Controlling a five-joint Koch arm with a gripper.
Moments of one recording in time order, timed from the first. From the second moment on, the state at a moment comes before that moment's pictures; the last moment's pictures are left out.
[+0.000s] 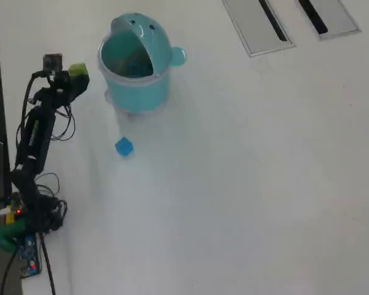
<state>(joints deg) -56.9 87.6 63.8 53.4 -106.2</state>
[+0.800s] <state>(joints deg) -51.4 58.3 14.5 53.3 -106.3</state>
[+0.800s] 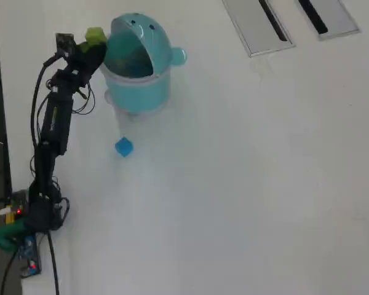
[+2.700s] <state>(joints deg) -48.9 44.2 -8.9 81.7 -103.1</state>
